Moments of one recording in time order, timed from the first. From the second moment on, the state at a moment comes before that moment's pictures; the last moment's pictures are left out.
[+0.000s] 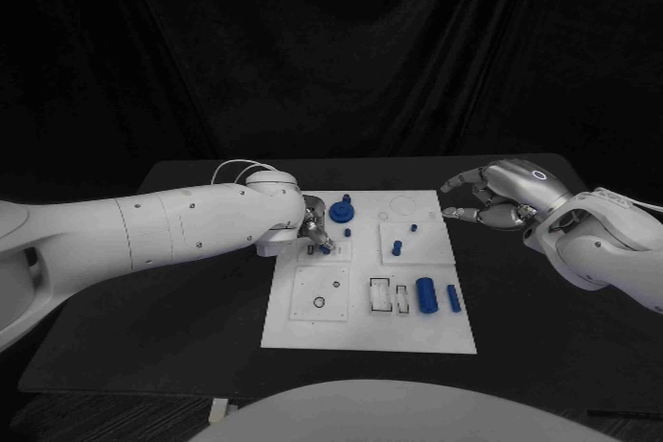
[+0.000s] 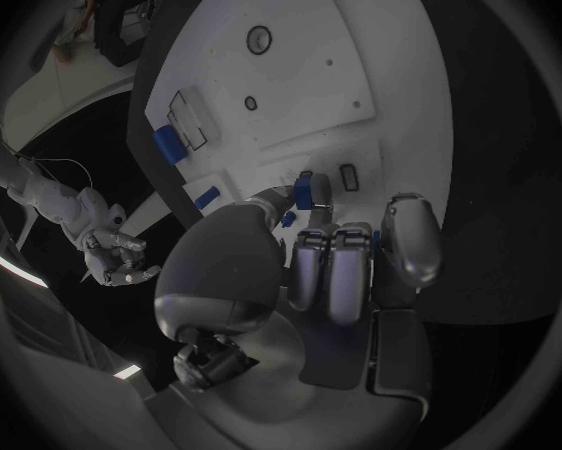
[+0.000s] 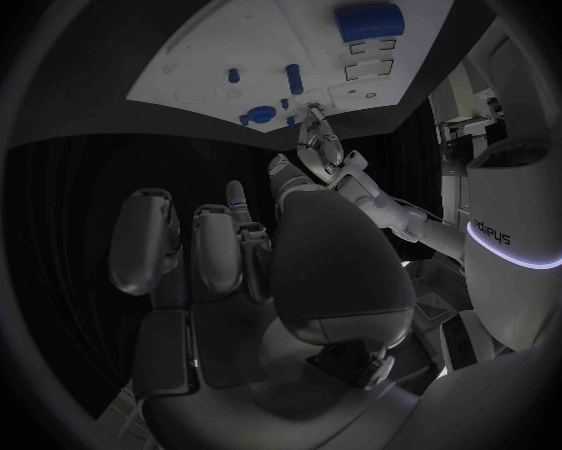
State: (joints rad) left arm 1.25 -0.56 -0.22 1.31 -1.09 0.16 -0.57; left_hand 1.17 0.01 0.31 0.15 0.39 0.95 0.04 0.41 1.02 1.47 -0.04 1.57 1.31 1.47 -0.08 1.57 1.31 0.10 1.32 0.03 1.34 1.19; right arm 1.27 -0.99 -0.25 1.56 -1.53 -0.57 0.11; right_hand 1.33 -0.06 0.13 0.26 0.12 0.84 0.10 0.14 0.26 1.47 -0.01 1.51 1.31 1.47 -0.07 1.30 1.16 0.06 1.46 0.04 1.19 1.31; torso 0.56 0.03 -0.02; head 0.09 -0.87
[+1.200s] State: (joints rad) left arm 1.24 -0.57 -0.22 1.30 -1.09 0.16 -0.58; left_hand 0.92 0.04 0.15 0.29 0.07 1.01 0.04 0.32 1.04 1.46 -0.03 1.57 1.31 1.47 -0.07 1.57 1.31 0.10 1.32 0.04 1.32 1.20; right arm 1.26 -0.99 -0.25 1.55 -1.53 -0.55 0.10; right_hand 1.33 -0.06 0.12 0.26 0.12 0.84 0.10 0.14 0.26 1.47 -0.01 1.51 1.31 1.47 -0.07 1.30 1.16 0.06 1.46 0.04 1.19 1.31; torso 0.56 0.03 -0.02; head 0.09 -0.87
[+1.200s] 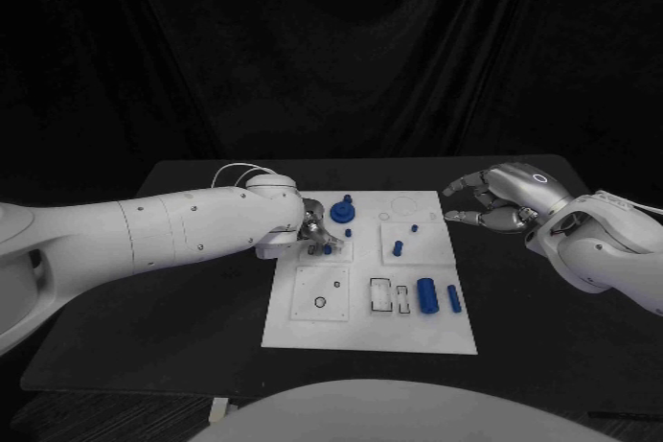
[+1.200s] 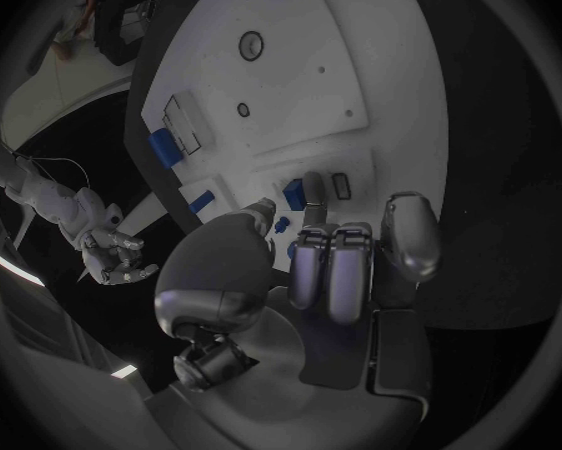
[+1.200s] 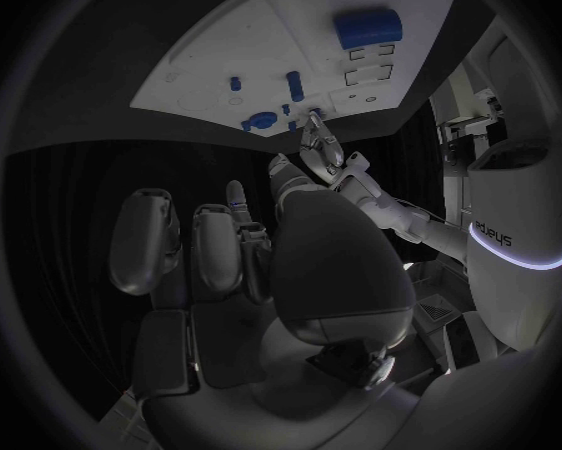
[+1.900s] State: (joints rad) left arm 1.27 -0.65 -0.22 1.37 -1.09 0.10 -0.57; left_hand 0.99 0.04 0.08 0.26 0.06 1.06 0.02 0.38 1.13 1.47 -0.04 1.57 1.31 1.47 -0.09 1.57 1.31 0.10 1.35 0.02 1.33 1.24; right arm 1.26 -1.00 -0.25 1.55 -1.53 -0.55 0.10; right_hand 1.33 -0.06 0.12 0.26 0.12 0.84 0.10 0.14 0.26 1.47 -0.01 1.51 1.31 1.47 -0.07 1.30 1.15 0.06 1.46 0.04 1.19 1.31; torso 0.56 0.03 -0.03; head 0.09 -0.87
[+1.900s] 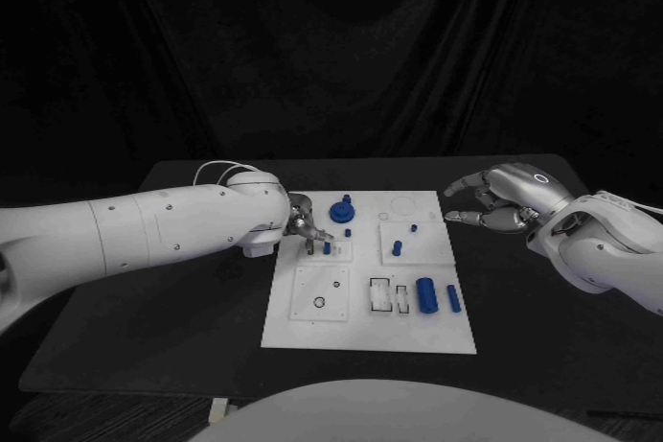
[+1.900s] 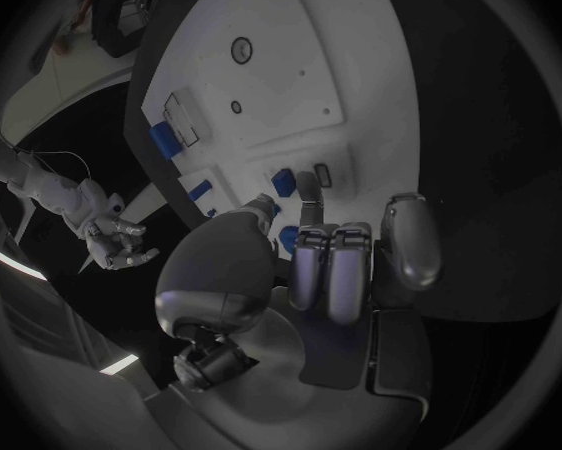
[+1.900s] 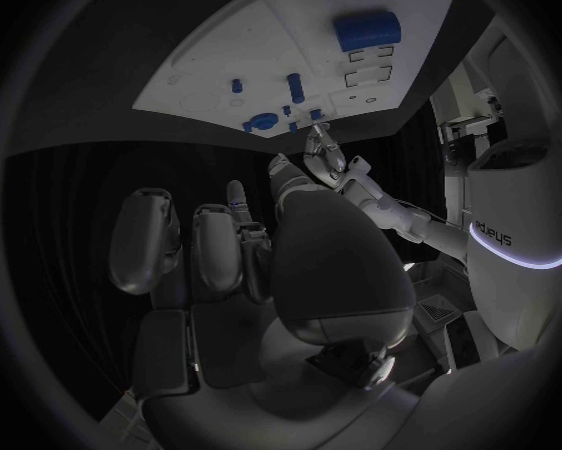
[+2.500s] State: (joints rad) left arm 1.38 -0.63 -0.22 1.26 -1.09 0.11 -0.56; left_hand 1.02 0.03 0.05 0.27 0.06 1.04 0.01 0.42 1.21 1.47 -0.04 1.57 1.31 1.47 -0.09 1.57 1.31 0.10 1.36 0.02 1.34 1.27; right arm 1.26 -1.00 -0.25 1.56 -1.53 -0.55 0.10; right_hand 1.33 -0.06 0.12 0.26 0.12 0.84 0.10 0.14 0.26 1.47 -0.01 1.51 1.31 1.47 -0.07 1.30 1.16 0.06 1.46 0.04 1.19 1.31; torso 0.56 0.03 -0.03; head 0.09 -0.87
